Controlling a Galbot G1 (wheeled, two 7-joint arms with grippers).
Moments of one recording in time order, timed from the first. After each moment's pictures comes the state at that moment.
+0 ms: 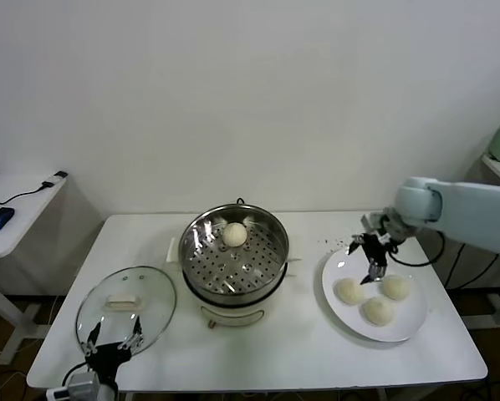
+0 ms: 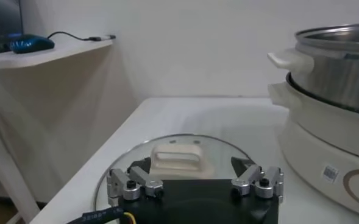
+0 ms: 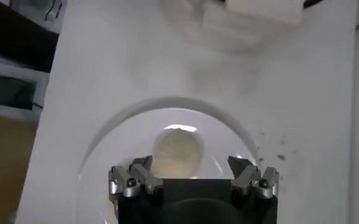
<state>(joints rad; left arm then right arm) 1.70 -1.48 -0.69 -2.01 -0.15 0.22 -0.13 0.60 0.72 -1.70 1.38 0.51 -0.23 -0.83</state>
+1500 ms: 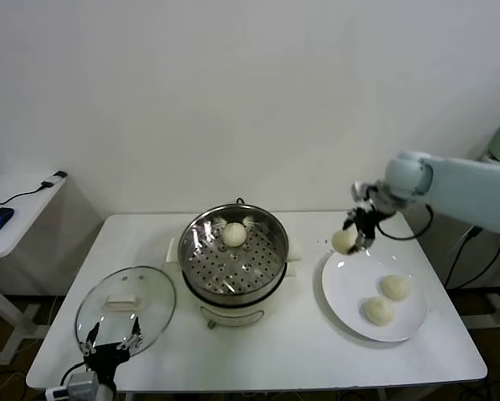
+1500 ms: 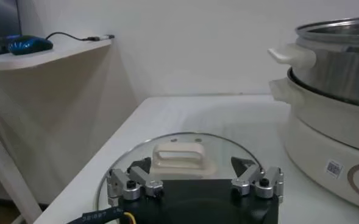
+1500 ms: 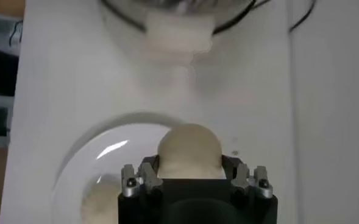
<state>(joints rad) 1.70 -1.46 -0.69 -2.01 -0.15 0.22 -0.13 0.90 0.88 -1.66 1.35 0.74 -0.30 -0.94</state>
